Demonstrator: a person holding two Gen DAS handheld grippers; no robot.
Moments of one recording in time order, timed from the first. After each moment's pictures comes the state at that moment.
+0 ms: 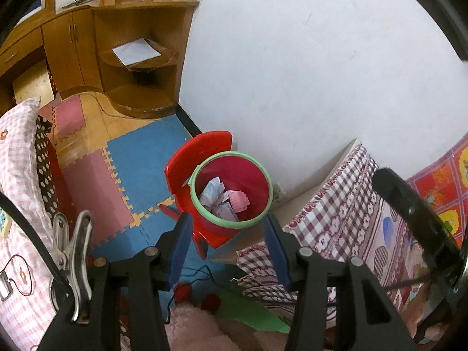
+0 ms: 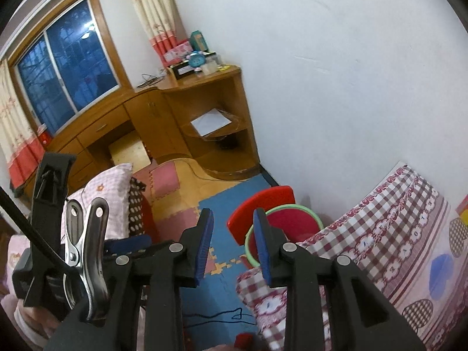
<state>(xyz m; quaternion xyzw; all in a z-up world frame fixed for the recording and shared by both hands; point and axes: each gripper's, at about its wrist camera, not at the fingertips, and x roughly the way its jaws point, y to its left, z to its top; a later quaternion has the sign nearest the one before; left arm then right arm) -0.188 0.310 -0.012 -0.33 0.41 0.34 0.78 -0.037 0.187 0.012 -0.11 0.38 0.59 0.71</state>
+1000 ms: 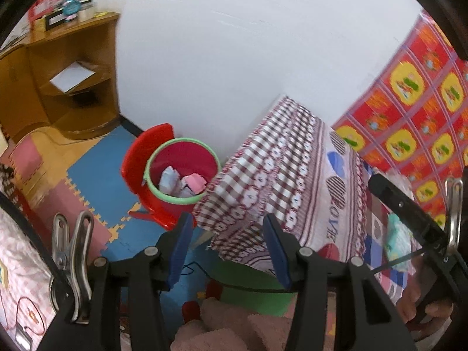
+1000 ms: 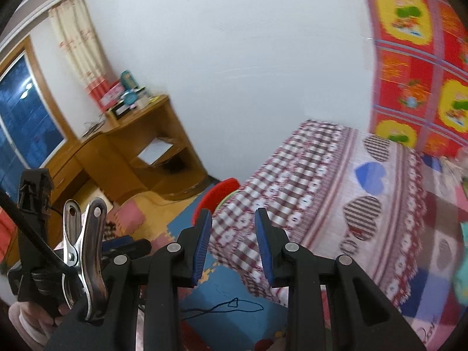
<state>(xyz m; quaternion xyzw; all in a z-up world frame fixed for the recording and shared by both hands) -0.197 0.233 0.012 -0.26 0.44 0.18 0.84 -0.051 0.038 0.029 -0.01 0.41 0.41 0.82</state>
